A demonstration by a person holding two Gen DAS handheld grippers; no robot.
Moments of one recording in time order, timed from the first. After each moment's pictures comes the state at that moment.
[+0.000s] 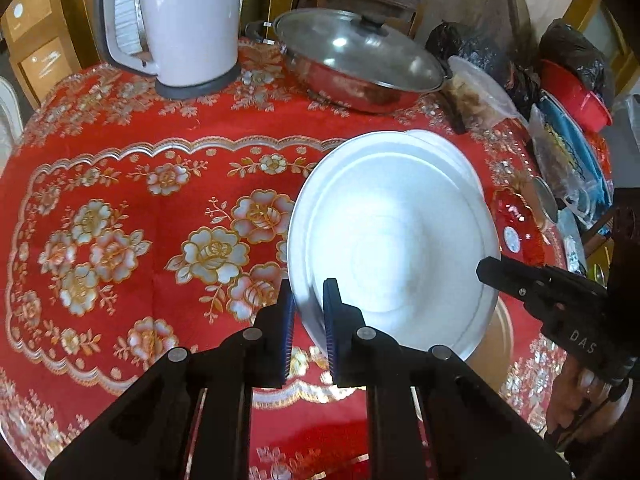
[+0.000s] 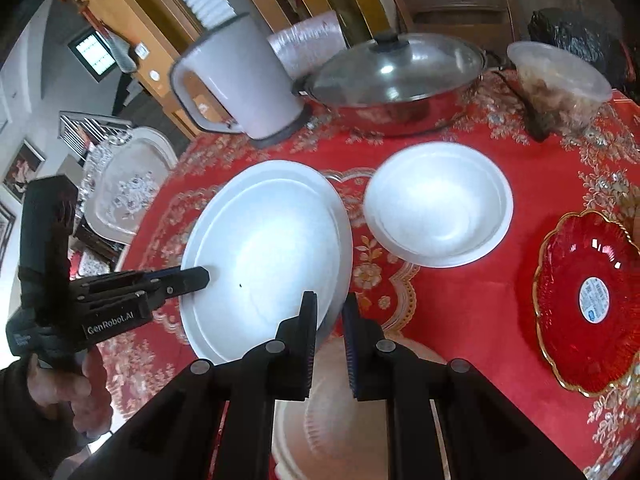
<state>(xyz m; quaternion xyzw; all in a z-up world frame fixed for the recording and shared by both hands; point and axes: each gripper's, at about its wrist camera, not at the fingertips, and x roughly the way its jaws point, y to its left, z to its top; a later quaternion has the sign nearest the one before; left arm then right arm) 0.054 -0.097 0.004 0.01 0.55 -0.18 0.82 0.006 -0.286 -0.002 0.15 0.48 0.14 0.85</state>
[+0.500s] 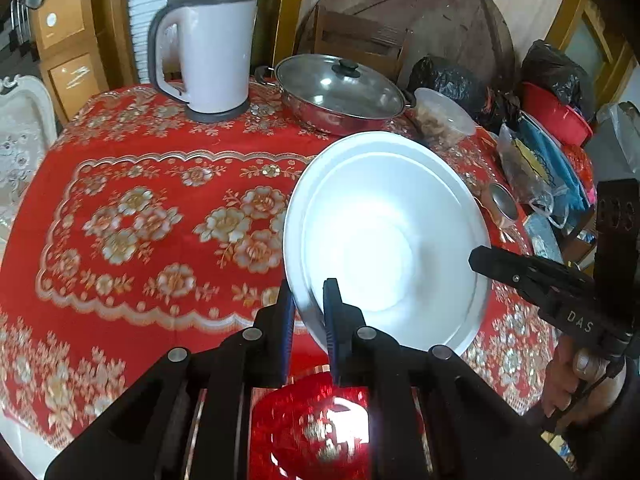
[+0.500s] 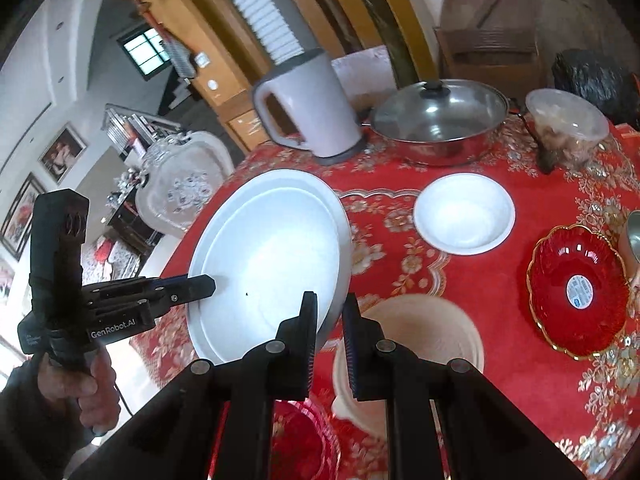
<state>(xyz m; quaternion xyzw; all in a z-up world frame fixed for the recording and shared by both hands) -0.044 -0.076 0.074 -0.01 0.49 -0.17 0.85 -0.075 -0.280 0.062 0.14 0.43 0.21 0.87</state>
